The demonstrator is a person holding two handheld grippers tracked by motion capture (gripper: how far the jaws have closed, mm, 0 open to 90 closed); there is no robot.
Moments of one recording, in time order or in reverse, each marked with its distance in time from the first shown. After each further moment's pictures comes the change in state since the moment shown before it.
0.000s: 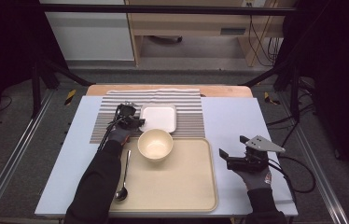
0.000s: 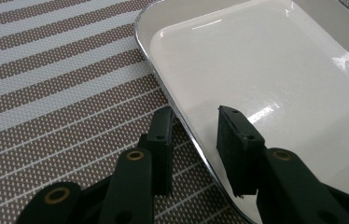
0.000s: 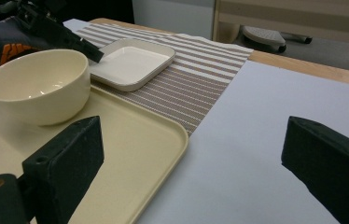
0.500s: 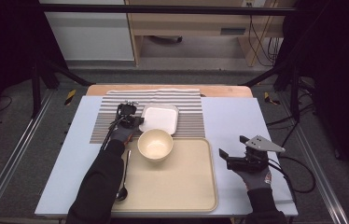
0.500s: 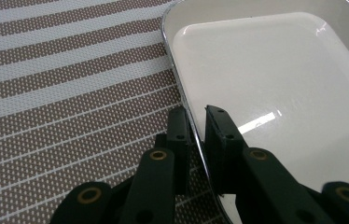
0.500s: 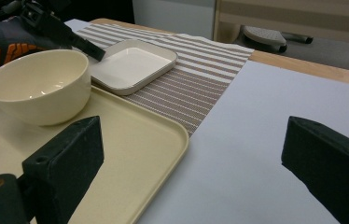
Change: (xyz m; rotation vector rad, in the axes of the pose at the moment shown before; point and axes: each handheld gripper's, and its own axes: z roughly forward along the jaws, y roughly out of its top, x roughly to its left) left arm -0.004 0.004 0.002 0.011 0.033 -0.094; right arm 0.000 0.000 0.000 0.002 0.002 0.004
